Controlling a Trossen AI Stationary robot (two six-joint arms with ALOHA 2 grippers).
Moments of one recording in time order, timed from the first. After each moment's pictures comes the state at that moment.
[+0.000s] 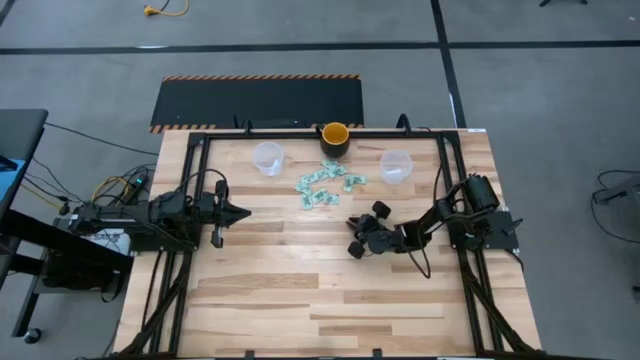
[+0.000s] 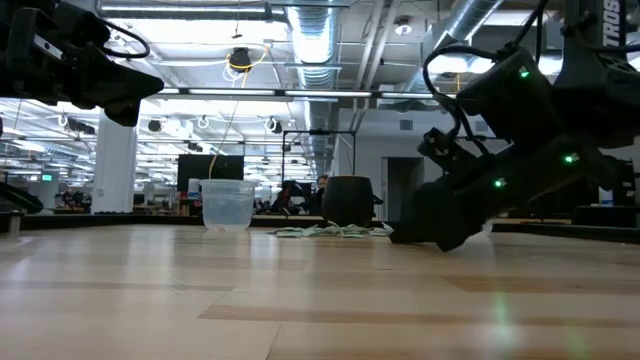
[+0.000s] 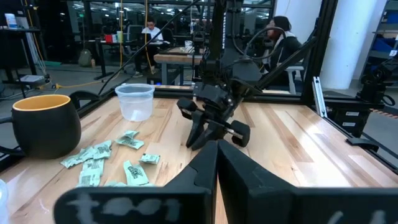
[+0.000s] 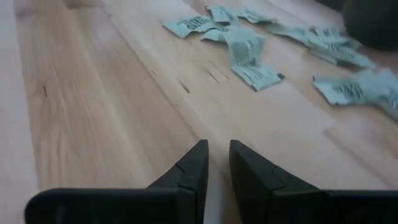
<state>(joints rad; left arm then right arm) 0.00 0.03 0.01 0.03 -0.03 -0.05 0.22 1.97 0.50 0.78 0.71 0.31</state>
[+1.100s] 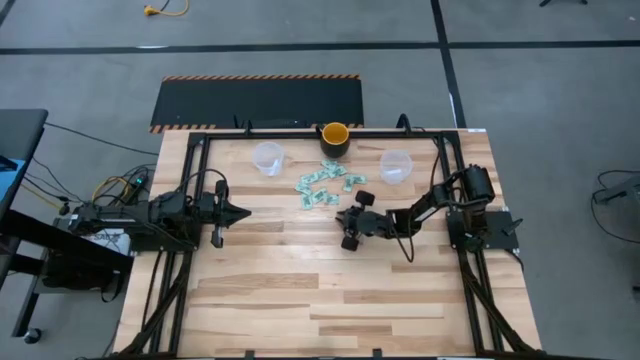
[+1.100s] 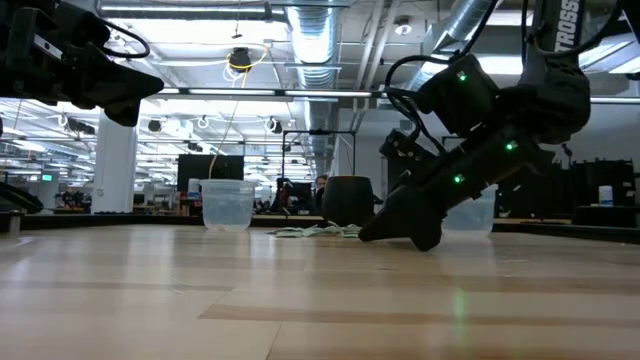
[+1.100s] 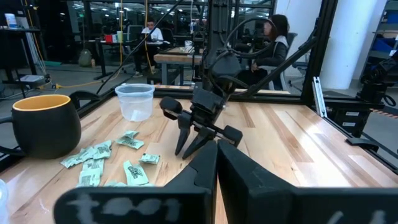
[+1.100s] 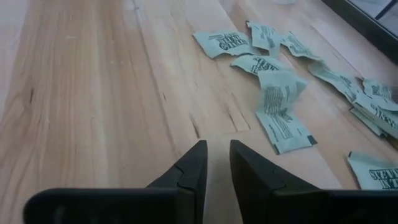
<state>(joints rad) 0.00 0.03 0.01 0.04 -0.03 -0.05 0.05 1.97 0.59 0.73 0.47 -0.05</state>
